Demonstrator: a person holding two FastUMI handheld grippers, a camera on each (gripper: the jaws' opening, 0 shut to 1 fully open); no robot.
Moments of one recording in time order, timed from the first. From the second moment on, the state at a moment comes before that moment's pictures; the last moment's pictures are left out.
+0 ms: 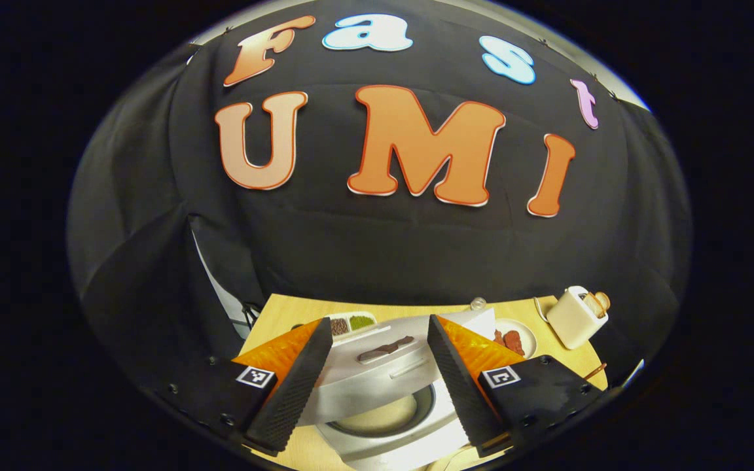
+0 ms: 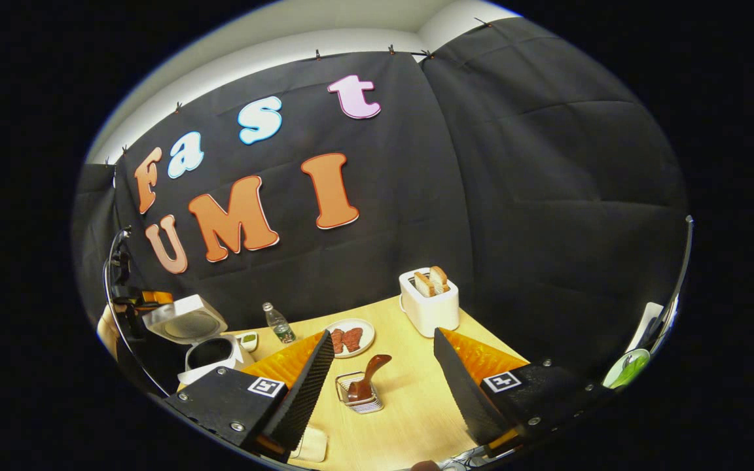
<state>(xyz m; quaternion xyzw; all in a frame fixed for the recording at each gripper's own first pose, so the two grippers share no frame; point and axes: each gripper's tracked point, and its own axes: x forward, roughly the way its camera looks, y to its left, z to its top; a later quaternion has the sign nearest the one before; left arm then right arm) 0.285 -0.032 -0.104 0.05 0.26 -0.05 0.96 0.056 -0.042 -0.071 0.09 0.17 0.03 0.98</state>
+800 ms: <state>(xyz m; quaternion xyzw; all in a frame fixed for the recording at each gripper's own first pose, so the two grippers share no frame) 0.213 -0.023 -0.254 0.09 0.28 0.03 0.95 0.023 -0.040 -0.098 0.09 0.20 0.04 0.97</state>
